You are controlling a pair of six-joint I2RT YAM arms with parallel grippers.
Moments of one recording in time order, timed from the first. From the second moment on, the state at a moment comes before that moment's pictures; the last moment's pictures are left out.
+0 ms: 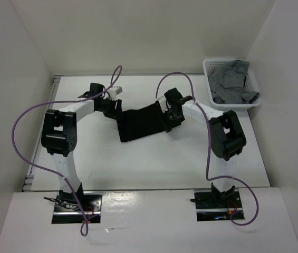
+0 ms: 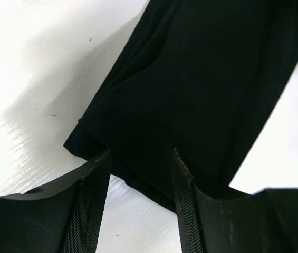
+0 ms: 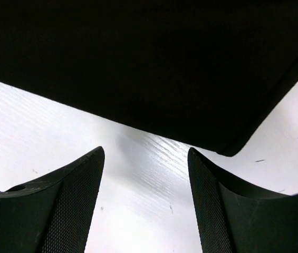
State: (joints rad) left arm -0.12 1.97 1.36 -0.37 0.62 0.14; right arm 0.45 1.92 1.38 -0.63 -0.09 -0.22
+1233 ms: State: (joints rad) left arm -0.11 2.02 1.39 -0.34 0.56 0.12; right arm 0.45 2.09 1.51 -0.52 -0.06 -0.16
